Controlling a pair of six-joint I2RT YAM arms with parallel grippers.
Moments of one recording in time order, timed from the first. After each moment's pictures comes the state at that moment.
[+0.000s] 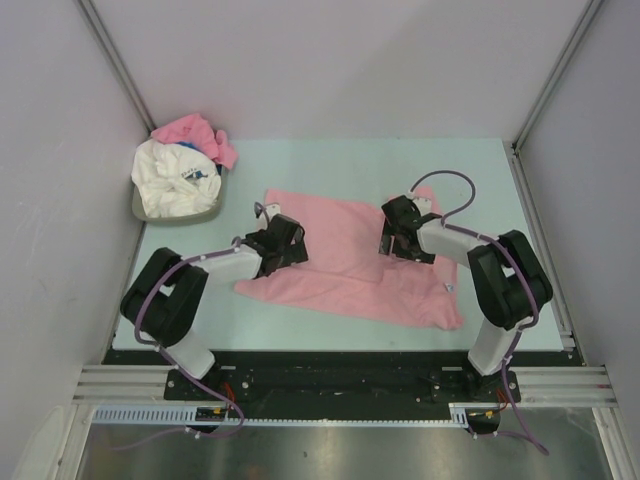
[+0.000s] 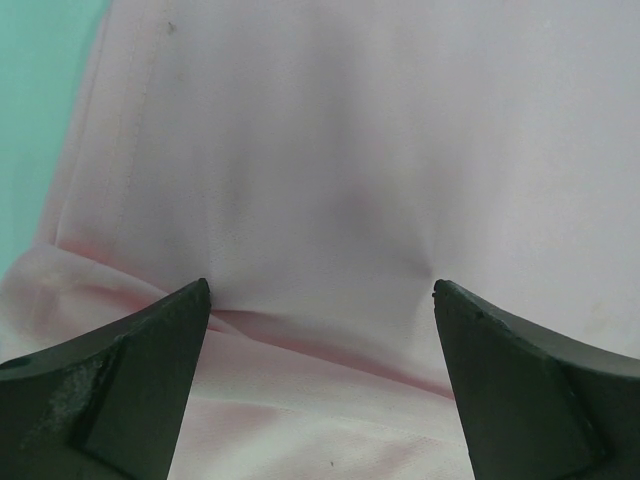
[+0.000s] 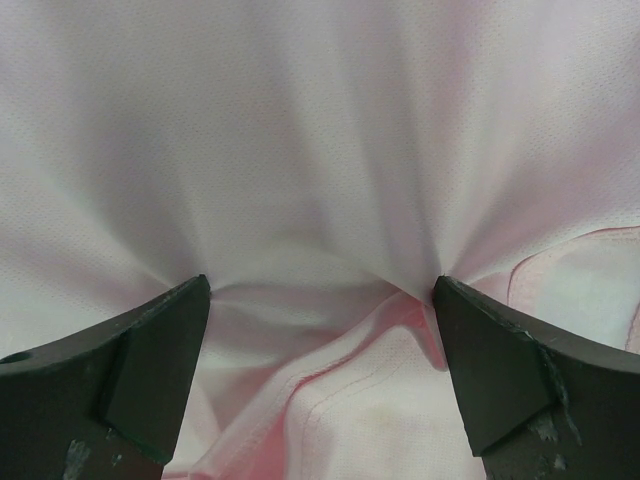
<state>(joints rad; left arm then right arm) -0.54 1.67 0.84 -0.13 -0.36 -0.67 0.47 1.79 1.08 -0.44 0.38 0.64</state>
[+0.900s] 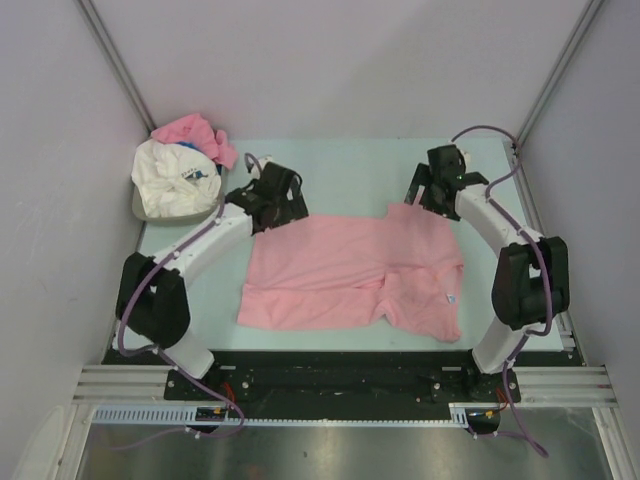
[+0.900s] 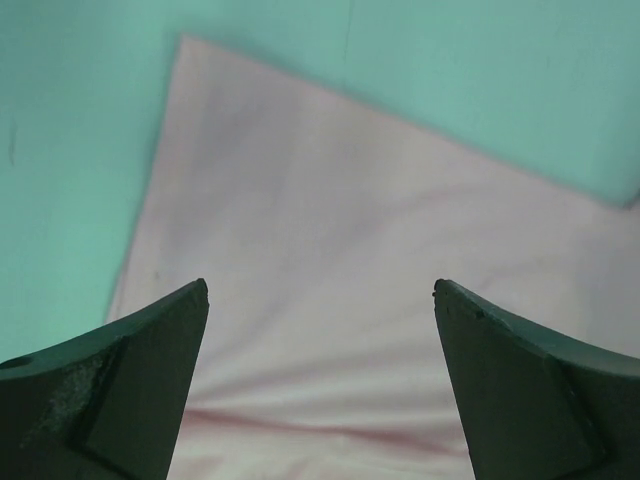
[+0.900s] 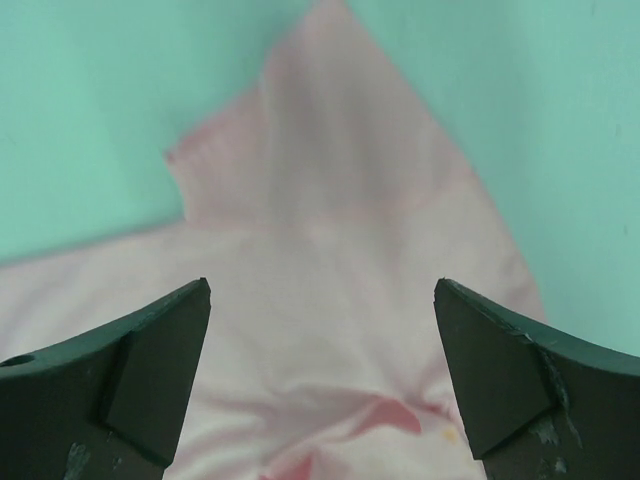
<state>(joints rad) -0.55 1.58 1.24 -0.59 -0.35 -0.72 0.25 1.70 1.31 -0.58 0.25 0.53</state>
